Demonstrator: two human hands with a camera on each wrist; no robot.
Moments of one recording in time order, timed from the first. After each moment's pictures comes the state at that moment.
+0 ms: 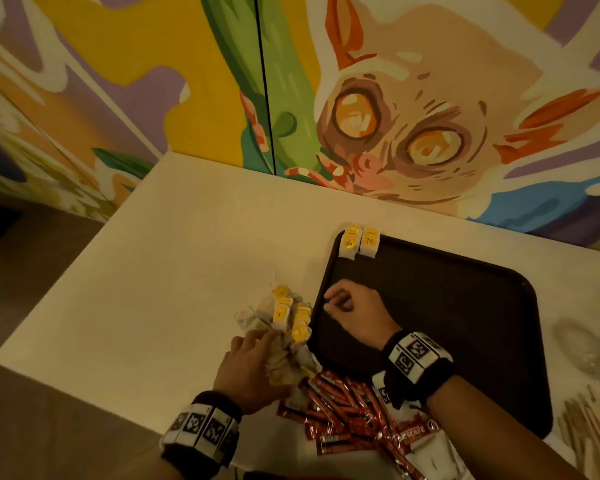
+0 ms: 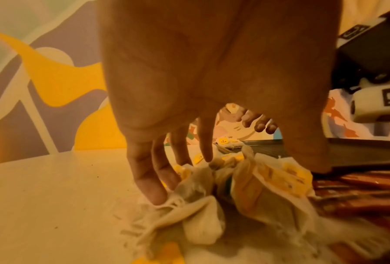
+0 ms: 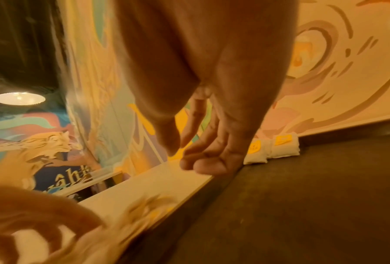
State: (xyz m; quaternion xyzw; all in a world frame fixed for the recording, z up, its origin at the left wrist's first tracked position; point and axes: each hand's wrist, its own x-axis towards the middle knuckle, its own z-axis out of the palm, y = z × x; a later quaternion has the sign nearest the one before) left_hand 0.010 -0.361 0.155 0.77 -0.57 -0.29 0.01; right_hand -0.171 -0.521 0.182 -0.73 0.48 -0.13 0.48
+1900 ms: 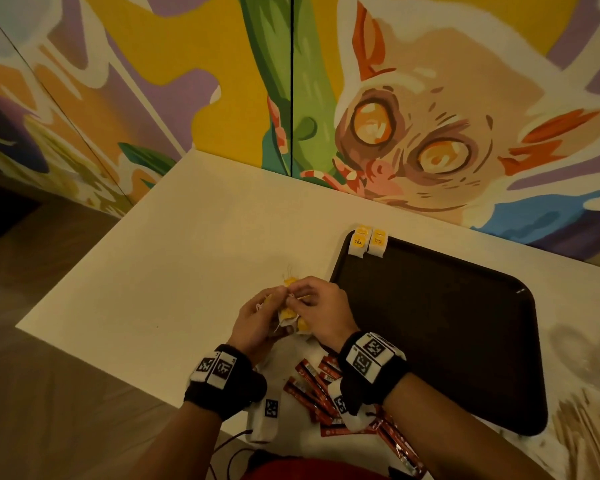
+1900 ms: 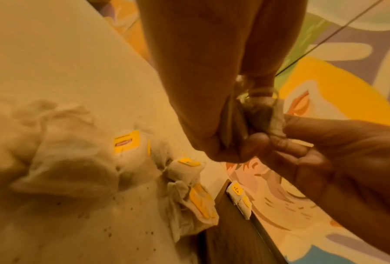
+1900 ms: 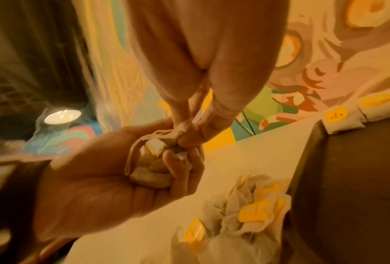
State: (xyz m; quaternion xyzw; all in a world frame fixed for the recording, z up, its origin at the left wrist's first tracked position) left_hand 0.005 -0.384 0.186 0.54 -0.11 -0.57 0.61; right_hand -0.108 -0.459 0.192 -0.69 0.42 -0.25 0.54
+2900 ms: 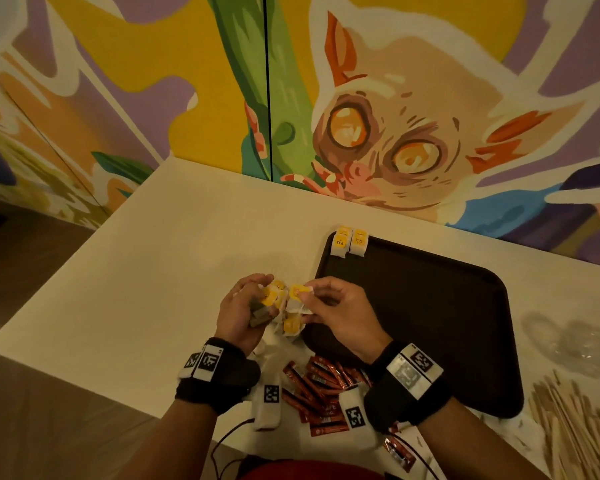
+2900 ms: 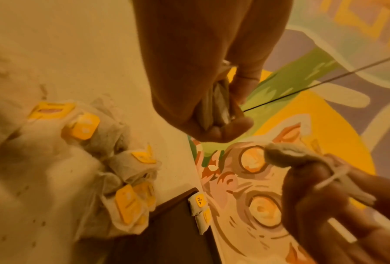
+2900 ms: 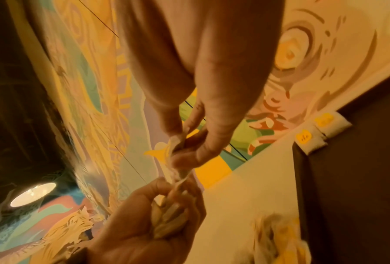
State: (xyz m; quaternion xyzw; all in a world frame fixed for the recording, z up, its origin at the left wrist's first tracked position) left_hand 0.003 -0.401 0.210 0.51 -0.02 -0.53 0.68; right_hand -0.157 -0.455 0.232 -0.53 0.39 -0.30 0.69
